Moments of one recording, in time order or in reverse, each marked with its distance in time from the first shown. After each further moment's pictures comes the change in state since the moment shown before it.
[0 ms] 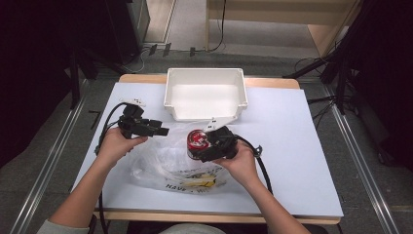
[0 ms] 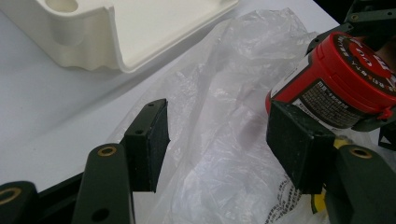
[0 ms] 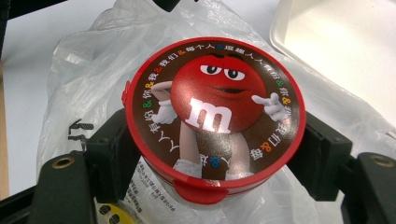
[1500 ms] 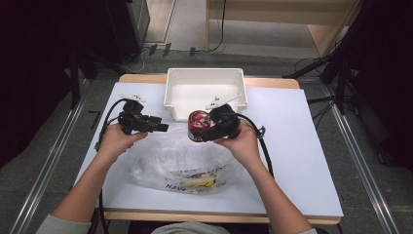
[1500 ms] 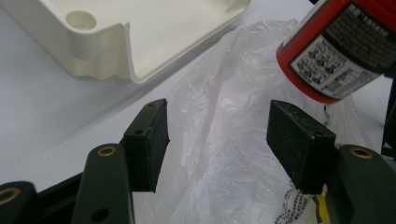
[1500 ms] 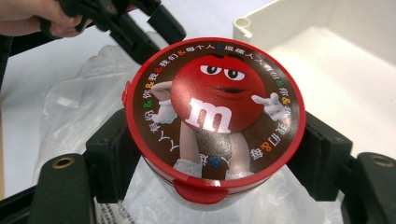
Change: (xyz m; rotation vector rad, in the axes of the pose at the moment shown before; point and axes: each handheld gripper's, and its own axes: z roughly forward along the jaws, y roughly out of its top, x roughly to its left) left arm 0.008 0.008 -0.001 -0.004 0.006 -0.012; right arm -0.029 0.043 -0.017 -0.033 -0.006 0.015
